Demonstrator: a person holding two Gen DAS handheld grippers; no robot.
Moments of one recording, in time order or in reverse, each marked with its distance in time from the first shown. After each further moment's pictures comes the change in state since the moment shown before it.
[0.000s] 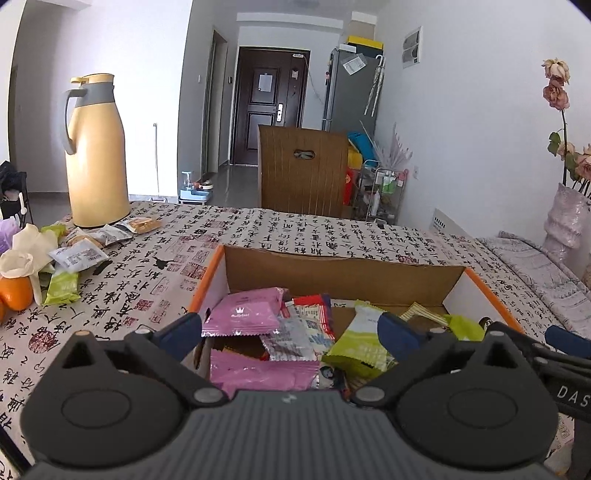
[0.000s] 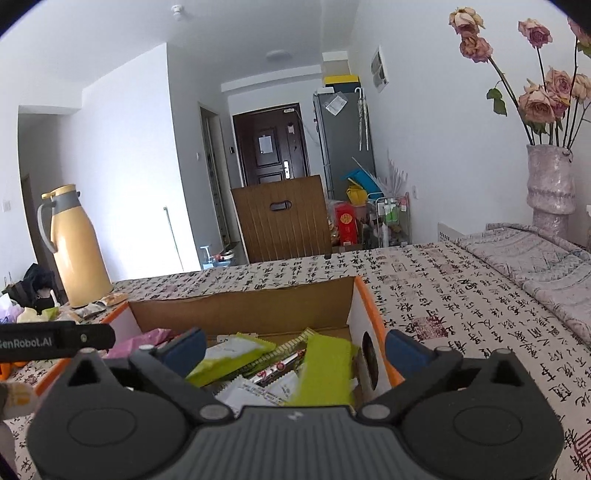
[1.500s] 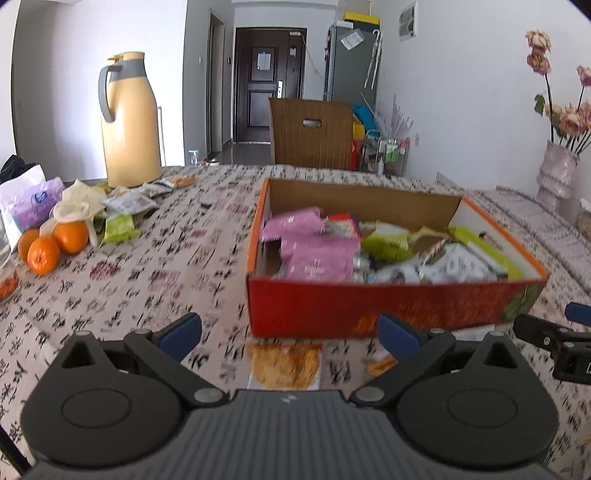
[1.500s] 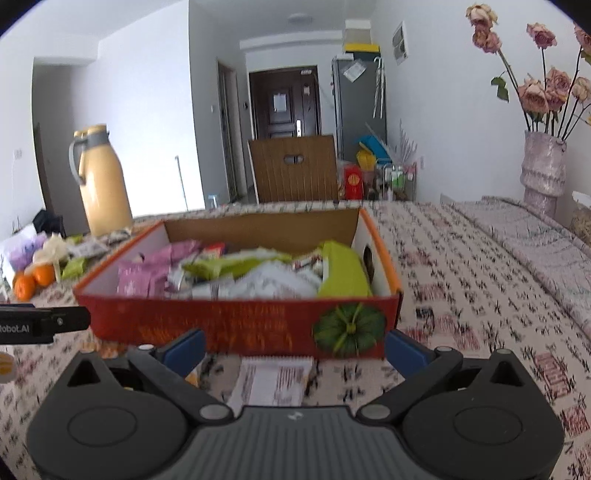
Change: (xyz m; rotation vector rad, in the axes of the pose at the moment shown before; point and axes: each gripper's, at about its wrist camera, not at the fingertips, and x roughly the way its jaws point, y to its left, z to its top) left arm -0.076 0.043 -0.070 0.051 0.089 0.018; right arm -0.082 0.024 -0.049 -0.092 0.154 -0.005
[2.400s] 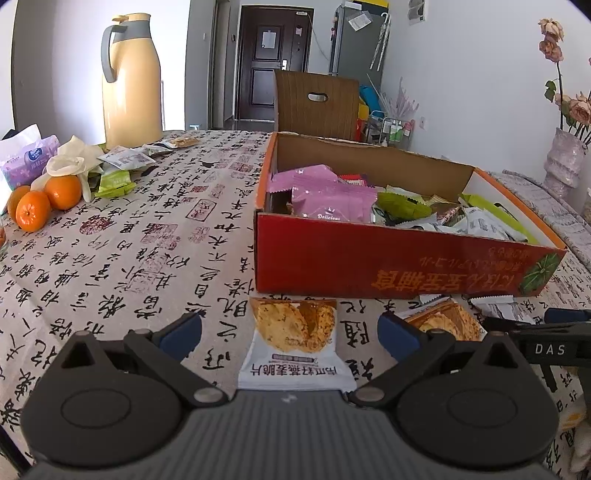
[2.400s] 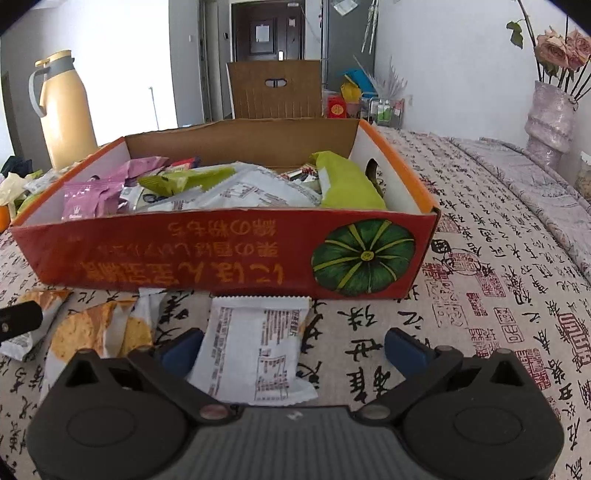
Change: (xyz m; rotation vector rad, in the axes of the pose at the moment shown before) left arm 0.027 0.011 -0.025 -0.038 0.066 -0.010; right arm 0.066 0.012 -0.018 -0.013 0.224 -0.094
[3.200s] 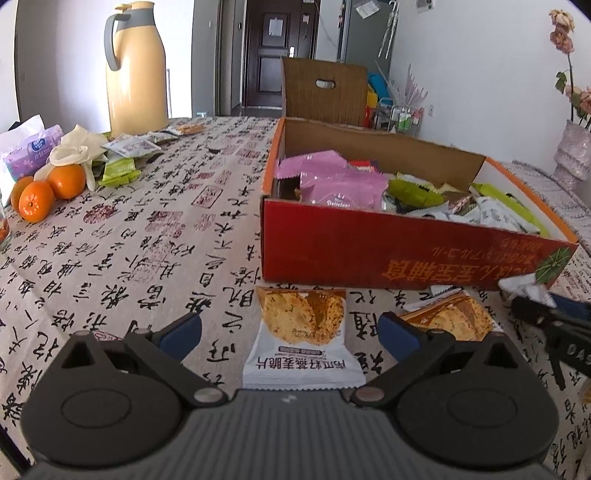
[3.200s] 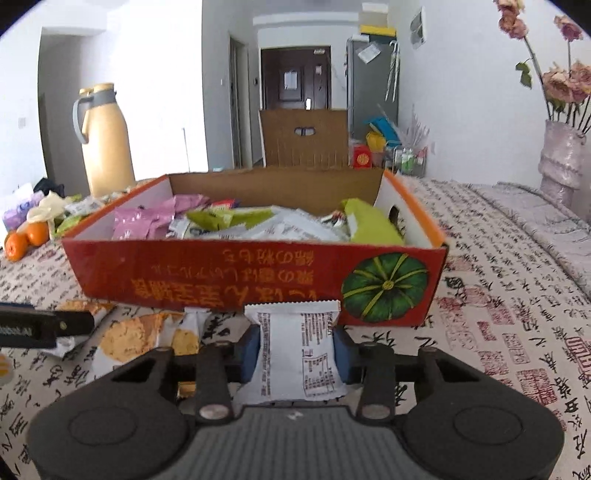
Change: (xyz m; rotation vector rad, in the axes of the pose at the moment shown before) left arm 0.009 0.000 0.001 -0.003 0.054 0.032; right arm -0.038 0.004 -0.017 -0.038 -0.172 0.087
